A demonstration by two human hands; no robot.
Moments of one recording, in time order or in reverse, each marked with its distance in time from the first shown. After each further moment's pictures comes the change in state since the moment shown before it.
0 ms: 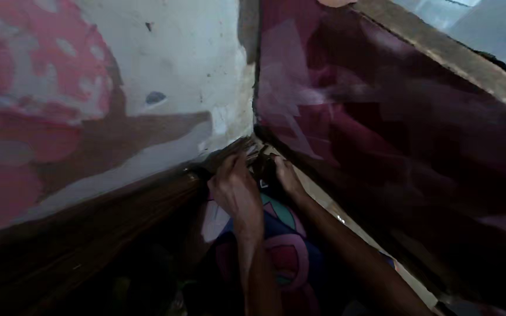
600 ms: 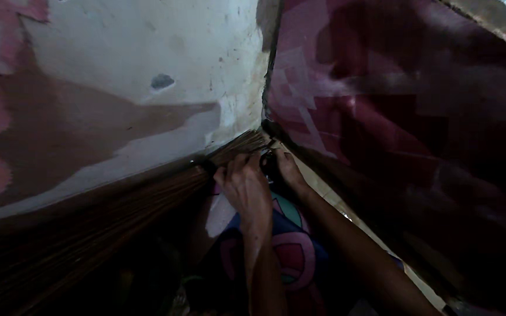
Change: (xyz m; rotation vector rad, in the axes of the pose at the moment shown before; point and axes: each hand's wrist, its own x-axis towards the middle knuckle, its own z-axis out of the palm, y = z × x) left_hand -0.005 -0.002 0.006 0.126 -0.079 0.040; right_hand 0.021 0.007 0.018 0.180 -0.074 0.105
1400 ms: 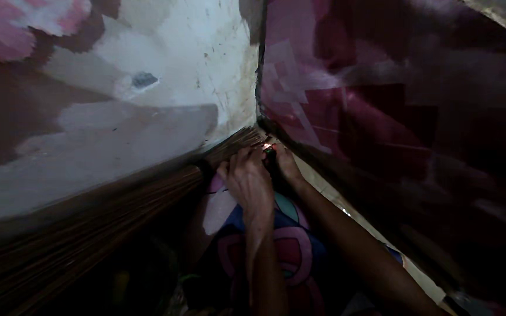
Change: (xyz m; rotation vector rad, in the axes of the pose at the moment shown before) left_hand 0.000 0.009 0.013 -0.056 -0.017 0.024; right_hand -0.001 0.003 -0.004 0.100 0.041 0.021
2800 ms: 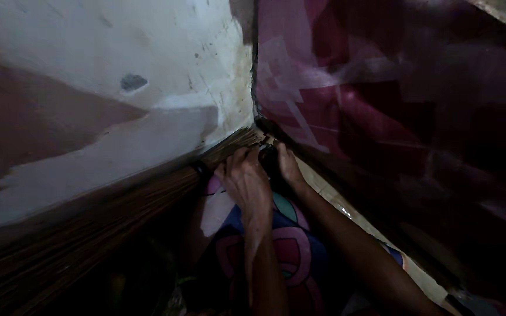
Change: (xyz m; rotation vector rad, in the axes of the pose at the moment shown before) left_hand 0.000 0.002 0.001 0.029 0.000 -0.014; right_hand -0.011 -0.006 -0.007 -0.260 0.094 -0.110
